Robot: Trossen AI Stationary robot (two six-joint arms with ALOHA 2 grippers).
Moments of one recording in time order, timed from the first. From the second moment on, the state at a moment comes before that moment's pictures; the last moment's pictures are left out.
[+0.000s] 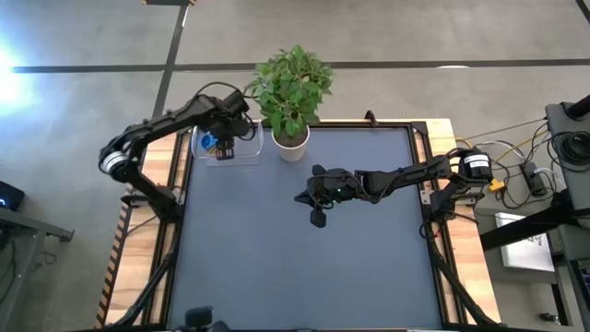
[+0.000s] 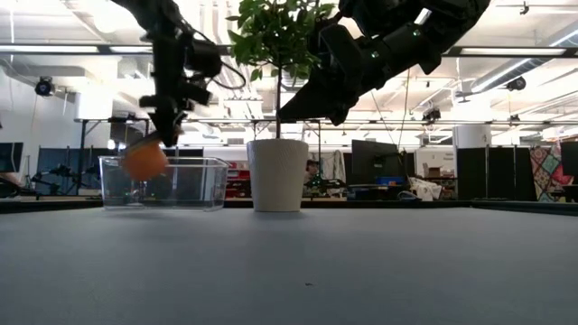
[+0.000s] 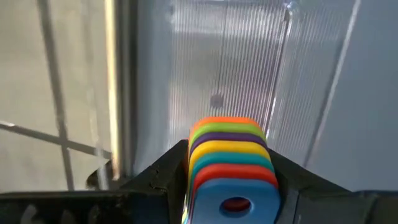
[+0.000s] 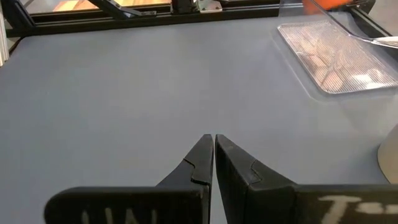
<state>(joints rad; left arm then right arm) 0.74 1.54 1.27 -1.10 -0.23 0.63 -0.02 1.65 0.93 0.27 -0.02 0.05</state>
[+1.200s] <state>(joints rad) 0.80 1.51 1.28 -0.97 -0.12 0.60 -0.02 1.65 0.93 0.26 -0.02 0.05</state>
